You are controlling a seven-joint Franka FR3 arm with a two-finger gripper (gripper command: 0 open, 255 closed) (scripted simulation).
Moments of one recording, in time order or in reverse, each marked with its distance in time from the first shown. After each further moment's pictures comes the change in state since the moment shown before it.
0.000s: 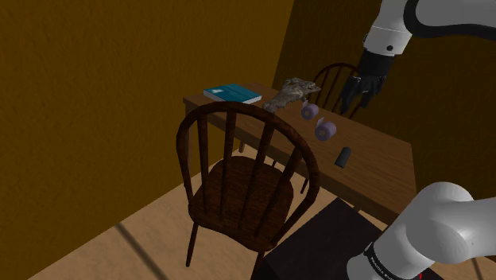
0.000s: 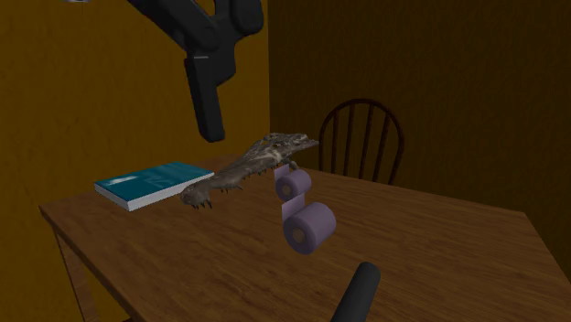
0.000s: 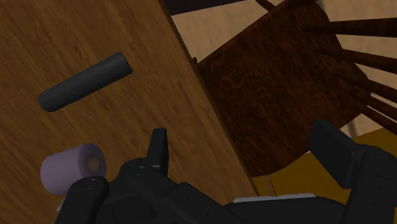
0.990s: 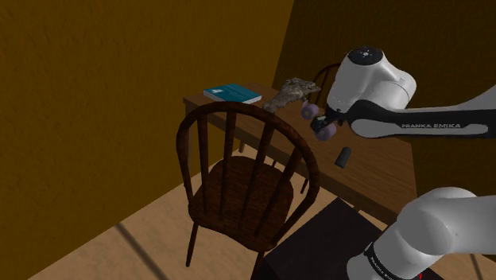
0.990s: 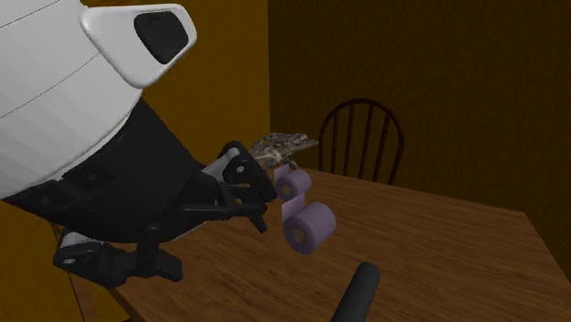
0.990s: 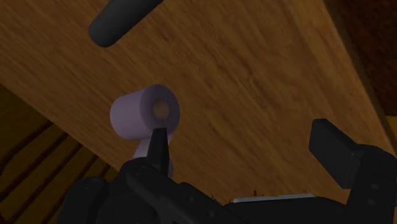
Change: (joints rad) arm -0.222 0.027 0.196 -0.443 -0.416 0.692 0.410
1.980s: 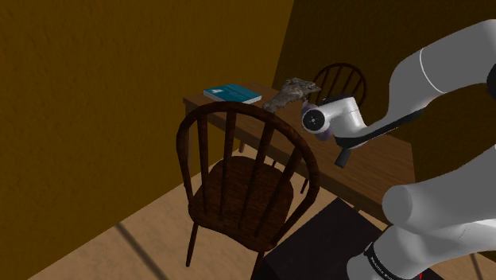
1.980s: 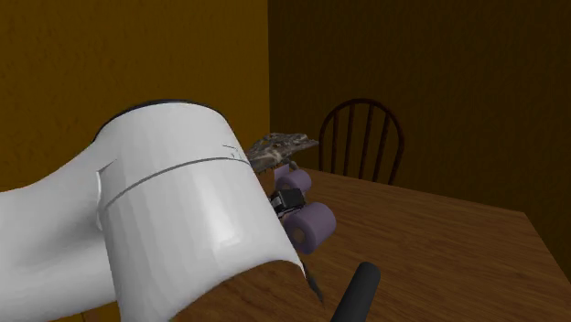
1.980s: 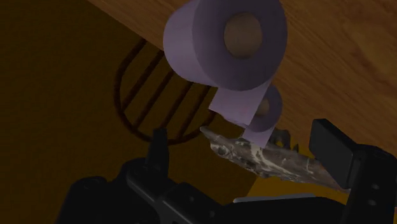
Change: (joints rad) arm -0.646 0.559 0.437 0.165 -1.125 0.090 1.143
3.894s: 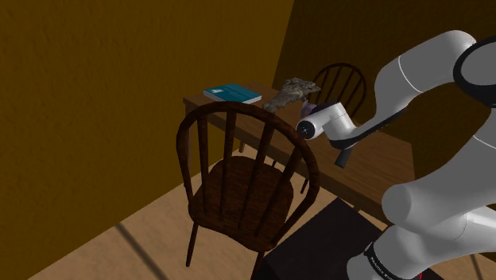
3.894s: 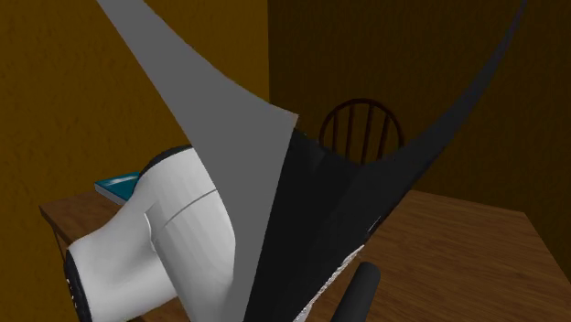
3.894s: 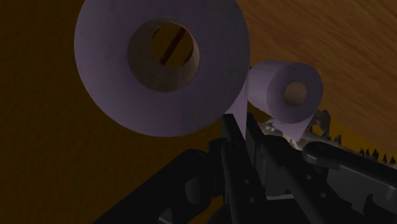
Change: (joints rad) arm -0.035 0.229 0.020 0.098 -0.238 -0.259 0.202
